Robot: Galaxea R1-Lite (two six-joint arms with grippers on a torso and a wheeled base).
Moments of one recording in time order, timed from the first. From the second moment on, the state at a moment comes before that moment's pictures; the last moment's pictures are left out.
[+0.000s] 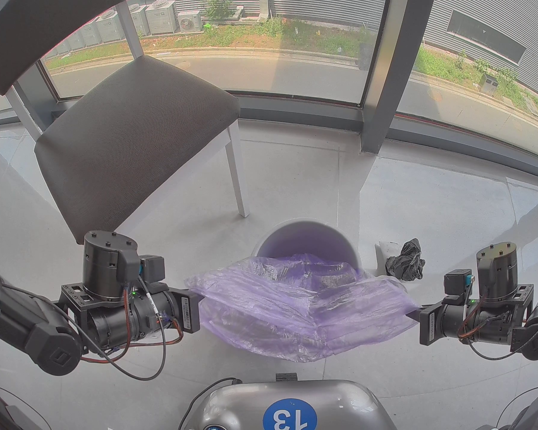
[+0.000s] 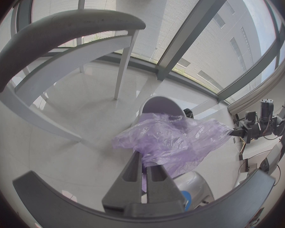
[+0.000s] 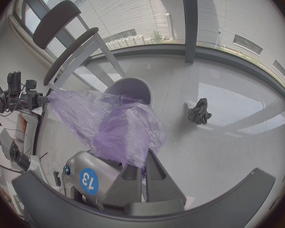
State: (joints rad) left arm -0.52 1.68 -0.51 -0.62 -0.01 -0.25; right arm 0.43 1.63 -0.36 -0.63 0.02 0.16
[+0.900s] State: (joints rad) left arm -0.54 1.63 -0.45 -0.61 -0.02 -0.25; right arm 0.51 1.58 -0.36 -0.49 0.02 0.15
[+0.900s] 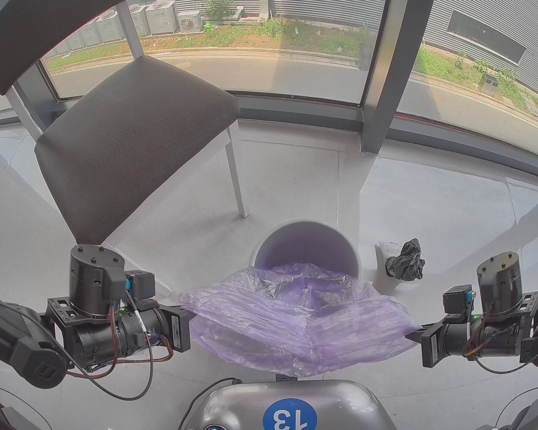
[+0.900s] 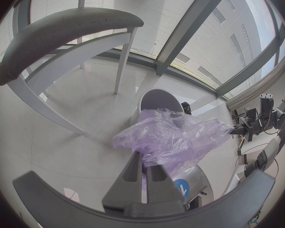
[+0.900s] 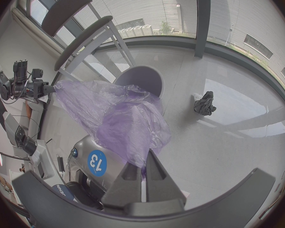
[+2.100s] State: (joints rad) left arm -0.43 2.02 -0.69 -0.83 -0.01 -0.31; right arm 0.30 1.97 -0.63 -0.82 -0.05 0.33
